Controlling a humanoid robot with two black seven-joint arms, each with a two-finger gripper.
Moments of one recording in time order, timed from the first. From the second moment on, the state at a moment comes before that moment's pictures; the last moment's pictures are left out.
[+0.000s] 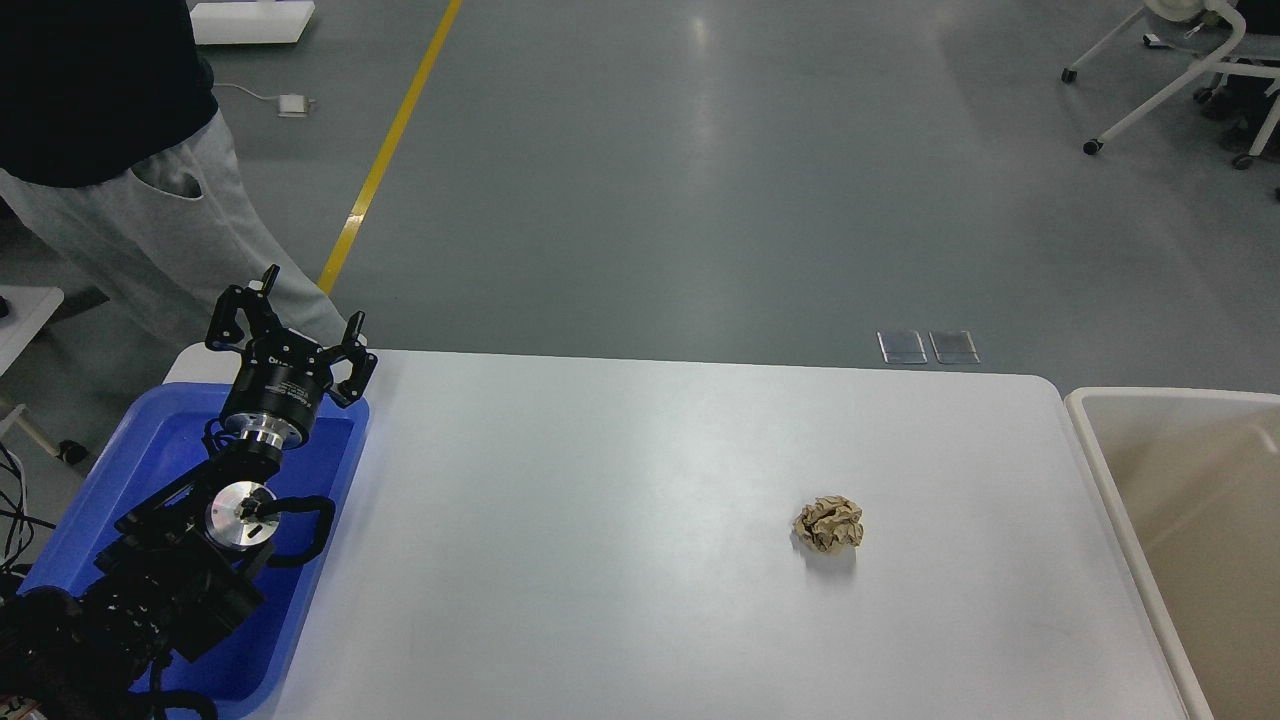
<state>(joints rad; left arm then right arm) -0.71 0.21 -0.75 -0.21 -0.11 -0.64 -0.55 0.77 -0.45 0.15 -0.08 -0.15 0.01 -0.03</state>
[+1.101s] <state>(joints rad) -0.71 0.21 -0.75 -0.21 -0.11 -0.64 -0.55 0.52 -0.62 0.94 1.07 -0.30 -0.05 0.09</state>
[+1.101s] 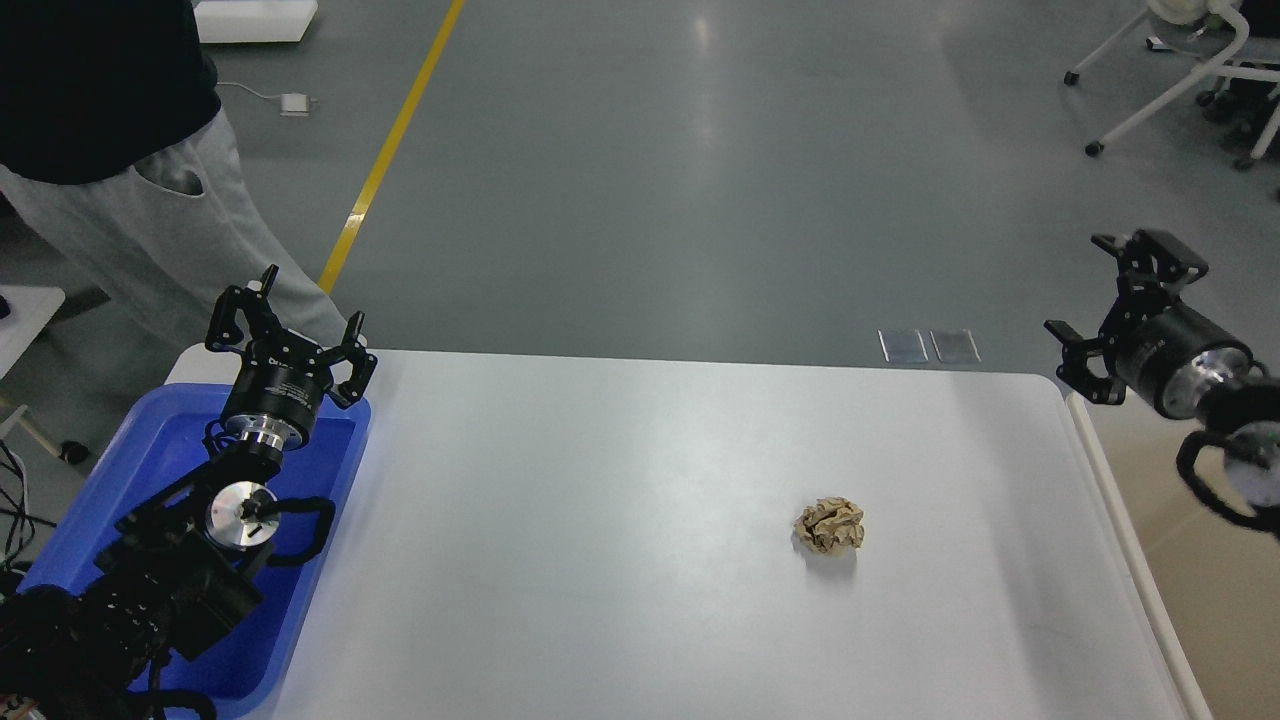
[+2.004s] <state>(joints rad) -0.71 0.21 -0.75 -0.21 -0.11 -0.64 -0.55 0.44 -0.41 1.00 0.93 -0.38 -0.10 0.41</state>
